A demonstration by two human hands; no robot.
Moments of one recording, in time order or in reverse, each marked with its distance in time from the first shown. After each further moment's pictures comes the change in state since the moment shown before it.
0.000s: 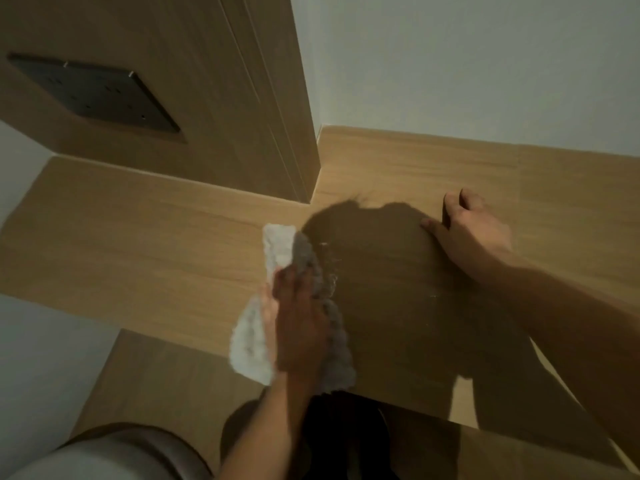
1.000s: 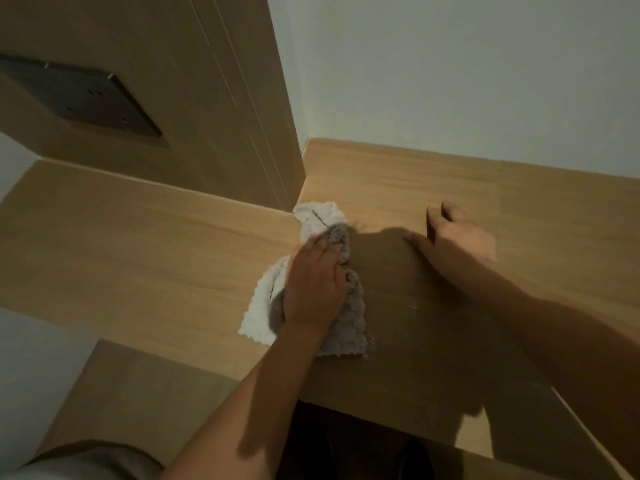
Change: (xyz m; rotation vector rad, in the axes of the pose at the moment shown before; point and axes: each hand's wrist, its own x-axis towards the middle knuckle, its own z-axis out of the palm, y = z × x) left_hand 0.065 0.055 0.027 -0.099 -0.045 0.216; right_hand 0.004 0.010 -0.003 -0.090 0.010 -0.055
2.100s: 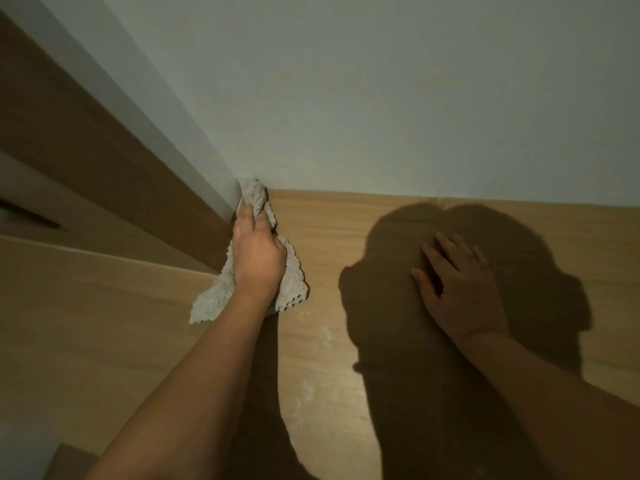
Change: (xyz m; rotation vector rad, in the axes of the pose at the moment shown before) left_hand 0.161 0.019 0.023 0.187 0.028 -0.259; right_hand 0.032 0.113 0.037 0.217 0.511 -0.174
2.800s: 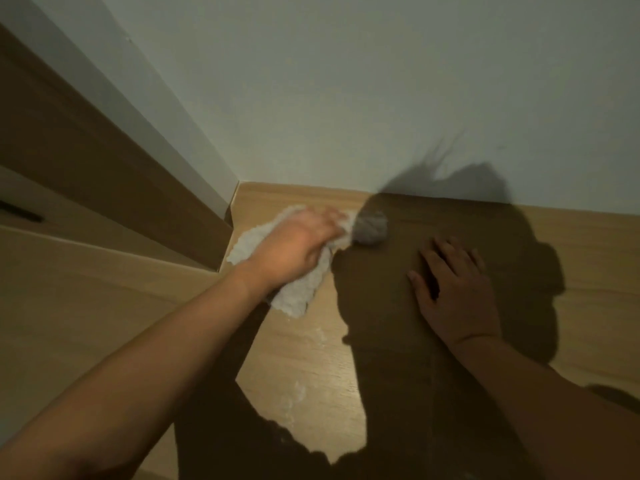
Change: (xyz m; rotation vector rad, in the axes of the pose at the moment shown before) left_hand 0.008 0.035 -0.011 -0.056 -0.391 0.784; right_hand 0.001 0.006 0.007 -0.013 0.053 -0.035
